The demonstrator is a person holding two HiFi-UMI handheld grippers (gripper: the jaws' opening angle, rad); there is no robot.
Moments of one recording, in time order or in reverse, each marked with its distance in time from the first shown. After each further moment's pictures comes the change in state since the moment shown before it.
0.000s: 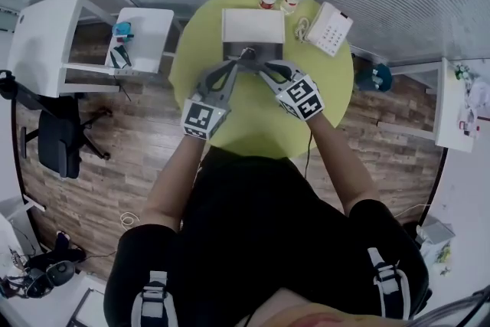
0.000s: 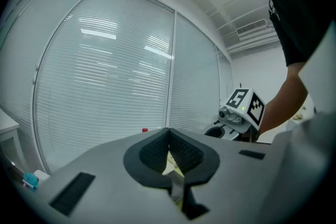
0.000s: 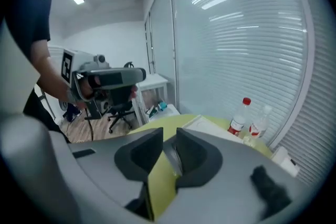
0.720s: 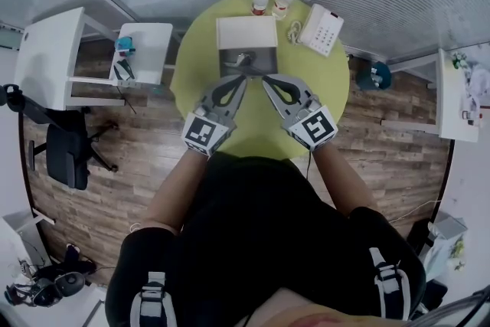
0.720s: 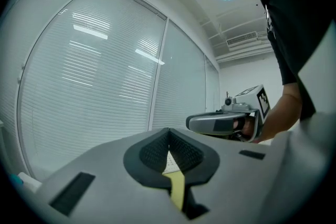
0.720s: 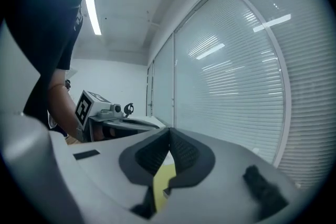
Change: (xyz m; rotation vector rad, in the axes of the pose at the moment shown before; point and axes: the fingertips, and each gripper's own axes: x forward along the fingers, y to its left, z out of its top) left arm -0.014 -0.069 0.051 -0.015 -0.054 -0.145; right arm -0.122 0.045 0.095 -0.024 -0.519 -0.087
